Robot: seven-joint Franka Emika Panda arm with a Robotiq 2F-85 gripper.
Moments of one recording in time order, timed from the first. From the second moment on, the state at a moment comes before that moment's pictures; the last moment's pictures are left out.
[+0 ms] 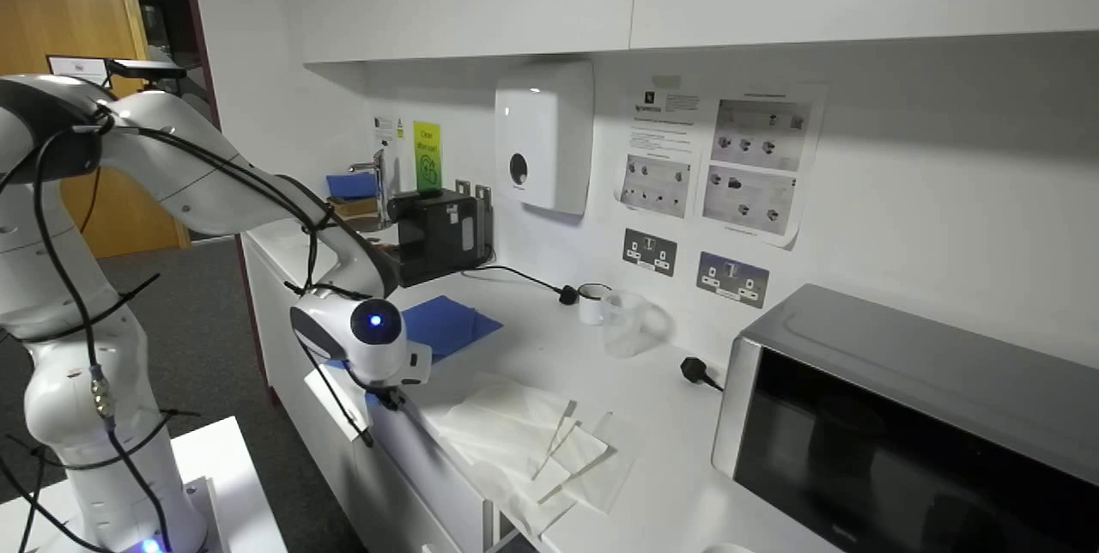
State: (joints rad) arm -0.05 -0.17 -0.30 -2.77 0.92 2.36 -1.28
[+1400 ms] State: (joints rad) arm -0.08 -0.44 -0.22 -2.74 0.52 2.12 -0.73
